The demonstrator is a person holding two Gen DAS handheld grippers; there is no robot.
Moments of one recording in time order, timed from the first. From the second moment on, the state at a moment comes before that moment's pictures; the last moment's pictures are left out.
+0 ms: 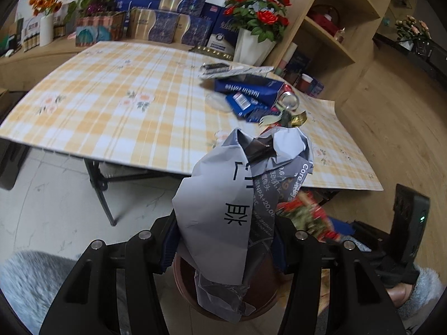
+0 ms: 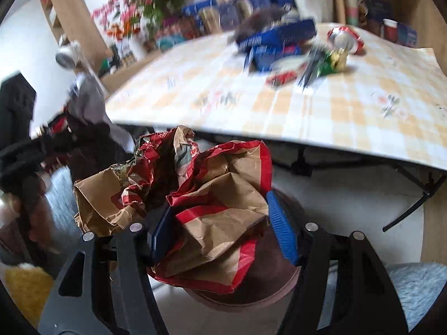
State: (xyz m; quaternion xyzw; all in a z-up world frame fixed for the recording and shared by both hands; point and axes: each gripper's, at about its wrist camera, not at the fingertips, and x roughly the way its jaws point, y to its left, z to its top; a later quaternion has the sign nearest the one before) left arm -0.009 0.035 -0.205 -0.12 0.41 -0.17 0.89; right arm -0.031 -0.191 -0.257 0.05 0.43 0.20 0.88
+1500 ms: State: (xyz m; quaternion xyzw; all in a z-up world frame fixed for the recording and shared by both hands) left arm 0.001 -0.006 -0.260 -0.06 0.47 -0.19 0.86; right arm -0.011 -0.233 -0.304 0.10 0.48 0.06 0.87
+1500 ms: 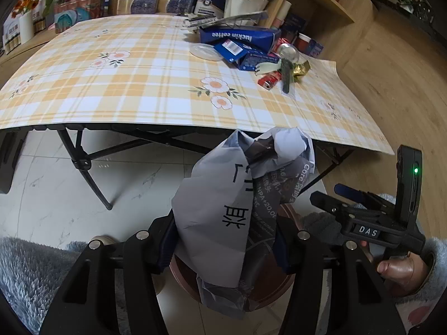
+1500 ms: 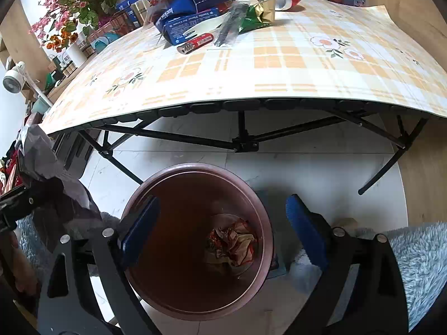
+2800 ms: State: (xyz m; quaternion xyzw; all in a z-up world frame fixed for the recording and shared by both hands) left arm 0.003 0.019 -0.252 -0.11 0.44 -0.13 0.88; right arm -0.014 -0.233 -0.297 0.09 0.47 0.05 0.88
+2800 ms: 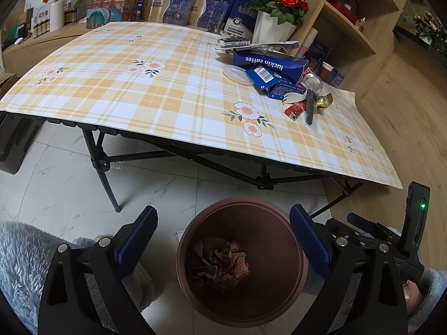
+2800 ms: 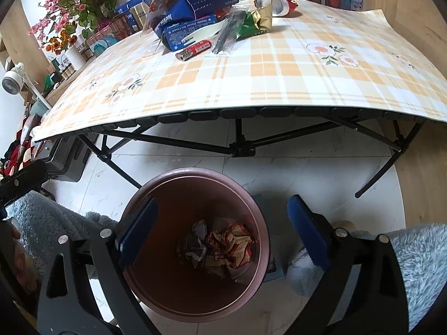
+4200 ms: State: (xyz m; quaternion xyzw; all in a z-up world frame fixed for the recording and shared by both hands) left arm 0.174 -0.032 -0.184 -0.07 0.38 -0.16 0.91; right arm 0.147 -0.312 -0.212 0.07 0.38 0.03 0.92
